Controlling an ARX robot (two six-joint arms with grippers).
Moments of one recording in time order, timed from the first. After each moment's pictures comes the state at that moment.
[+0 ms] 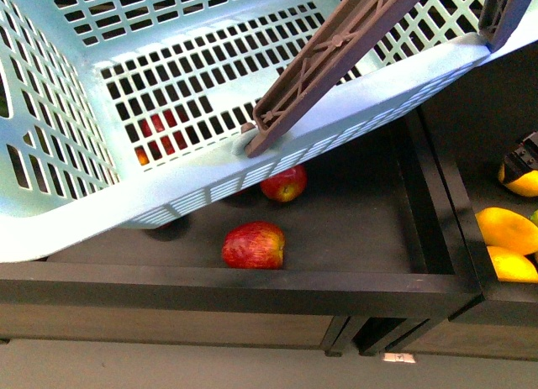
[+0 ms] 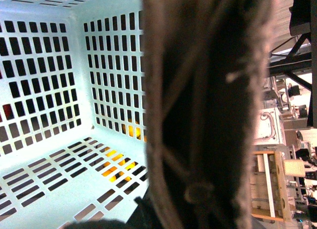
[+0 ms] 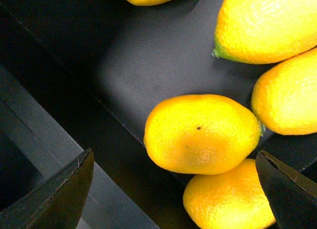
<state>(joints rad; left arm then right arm) -0.55 1.54 1.25 -0.09 0.17 -1.00 -0.16 2.24 1.01 0.24 0.05 0.75</state>
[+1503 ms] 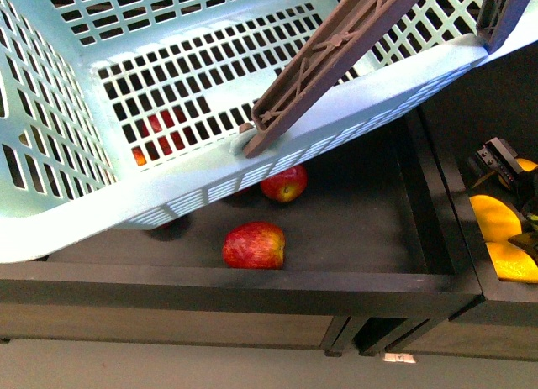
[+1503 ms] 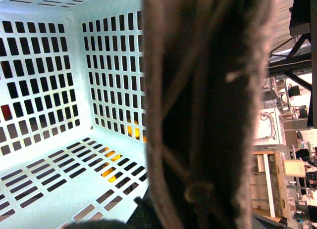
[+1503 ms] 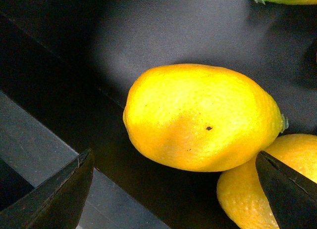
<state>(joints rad) -0.55 1.54 1.25 -0.09 0.17 -1.00 -0.10 2.38 1.16 0.14 0.03 0.92</state>
